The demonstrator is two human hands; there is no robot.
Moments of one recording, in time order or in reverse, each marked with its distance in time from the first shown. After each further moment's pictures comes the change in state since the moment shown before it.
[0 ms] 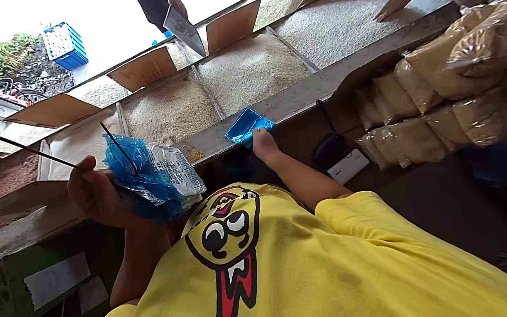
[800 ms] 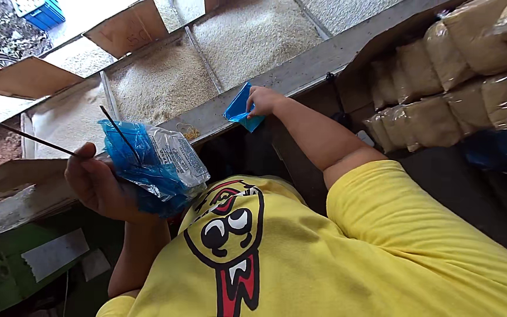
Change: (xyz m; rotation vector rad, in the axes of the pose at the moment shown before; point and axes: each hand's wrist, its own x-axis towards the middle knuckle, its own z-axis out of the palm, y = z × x) left_hand -0.024 -0.004 -0.003 -0.013 -0.075 -0.058; right_hand 0.078 0.013 -0.049 -0.157 -0.322 -0.413
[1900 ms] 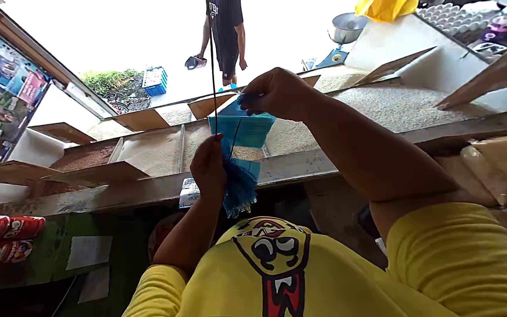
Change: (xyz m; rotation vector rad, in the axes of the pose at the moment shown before) left_hand 0.039 0.007 0.035 -0.009 -0.007 0.057; right_hand -0.117 -0.253 -0.191 0.305 0.447 -0.609
